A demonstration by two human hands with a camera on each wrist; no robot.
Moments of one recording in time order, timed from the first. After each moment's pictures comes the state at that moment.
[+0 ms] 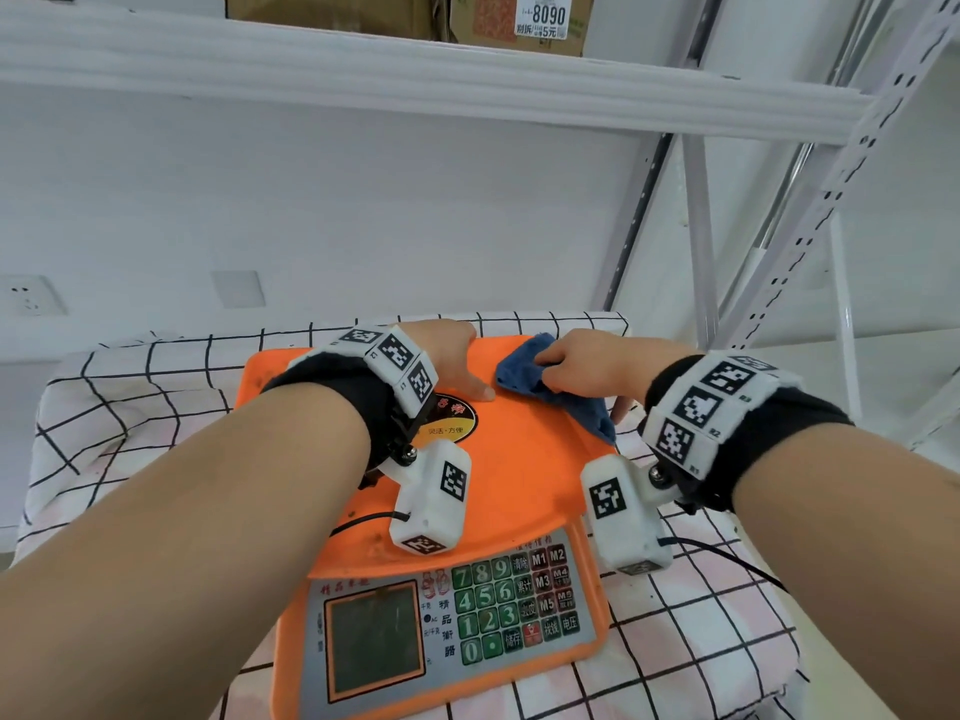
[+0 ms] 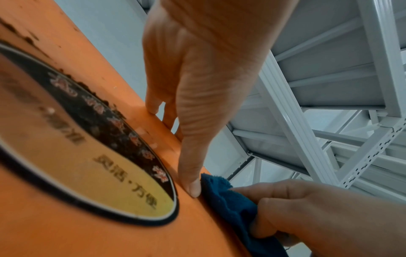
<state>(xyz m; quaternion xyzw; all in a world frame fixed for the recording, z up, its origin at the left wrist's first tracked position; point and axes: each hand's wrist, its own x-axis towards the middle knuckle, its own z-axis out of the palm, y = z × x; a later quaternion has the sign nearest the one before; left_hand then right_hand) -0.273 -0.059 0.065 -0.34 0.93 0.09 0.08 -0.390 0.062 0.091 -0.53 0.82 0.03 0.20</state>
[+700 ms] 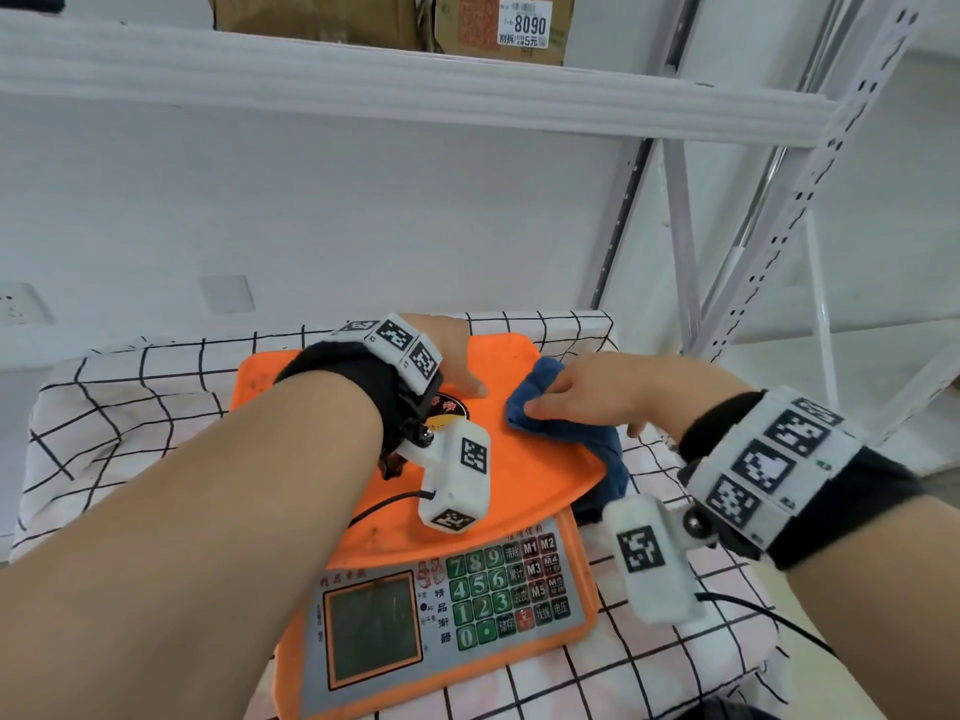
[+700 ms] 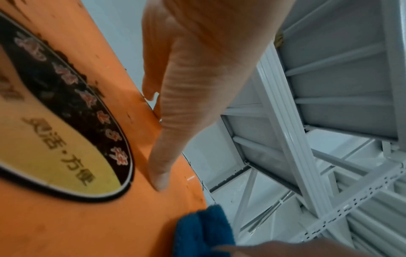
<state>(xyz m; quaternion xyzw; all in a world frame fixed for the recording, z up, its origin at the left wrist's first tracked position) -0.276 -0.052 0.075 -0.33 0.93 0.07 0.11 -0.374 0.097 0.097 -0.51 0.83 0.07 0.21</state>
